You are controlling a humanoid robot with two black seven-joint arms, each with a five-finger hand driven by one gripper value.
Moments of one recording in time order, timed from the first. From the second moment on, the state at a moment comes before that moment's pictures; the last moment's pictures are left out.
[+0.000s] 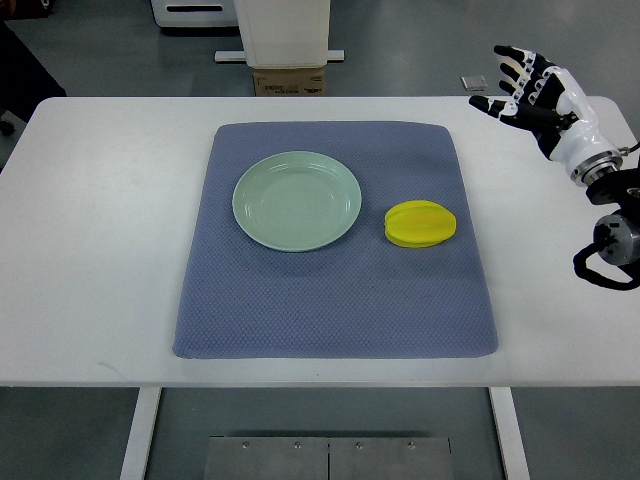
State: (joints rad) left arm -0.02 0.00 -0.10 -0.19 0.15 -0.02 0.00; right arm 0.90 -0.55 0.37 1.11 -0.15 -0.15 0.47
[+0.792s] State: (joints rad) left arm -0.02 0.00 -0.10 -0.19 0.15 -0.02 0.00; right arm 0.89 -0.64 0.11 1.23 -0.48 -0.28 0.50
